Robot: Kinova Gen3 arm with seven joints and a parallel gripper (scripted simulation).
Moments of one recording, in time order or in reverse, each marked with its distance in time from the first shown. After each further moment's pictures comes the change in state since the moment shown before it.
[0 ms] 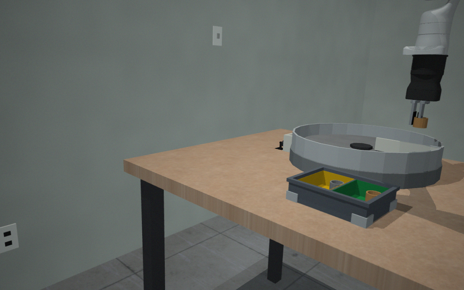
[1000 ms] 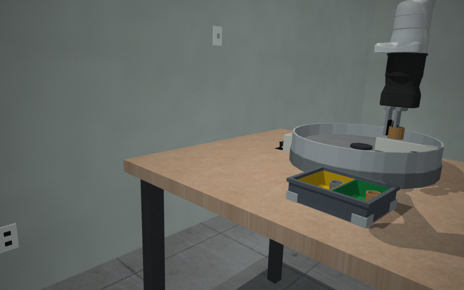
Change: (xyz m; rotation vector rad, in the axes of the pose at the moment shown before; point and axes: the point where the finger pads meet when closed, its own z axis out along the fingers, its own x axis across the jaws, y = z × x) arm -0.006 -0.192 0.003 0.015 -0.005 0.026
